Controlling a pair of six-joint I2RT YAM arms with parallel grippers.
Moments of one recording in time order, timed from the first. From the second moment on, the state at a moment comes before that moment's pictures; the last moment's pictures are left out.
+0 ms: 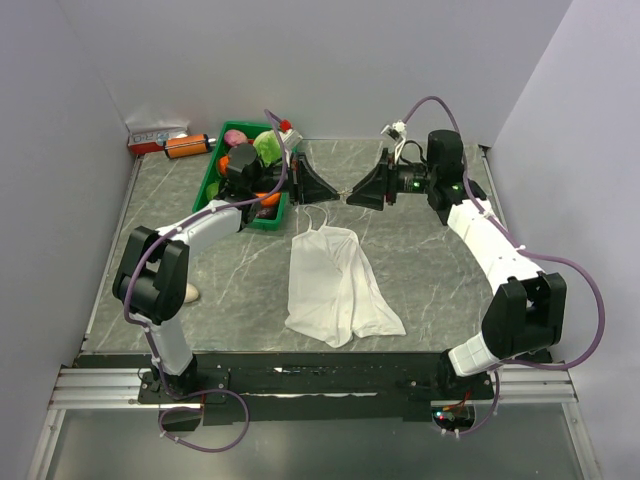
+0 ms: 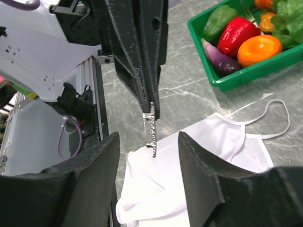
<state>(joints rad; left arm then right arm) -0.44 1.80 1.27 0.73 1.14 -0.68 0.20 1.49 1.30 -0.18 -1.14 0.12</state>
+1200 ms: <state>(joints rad) -0.44 1.80 1.28 0.72 1.14 -0.67 0.22 1.51 1.30 -0.21 -1.05 0.14</state>
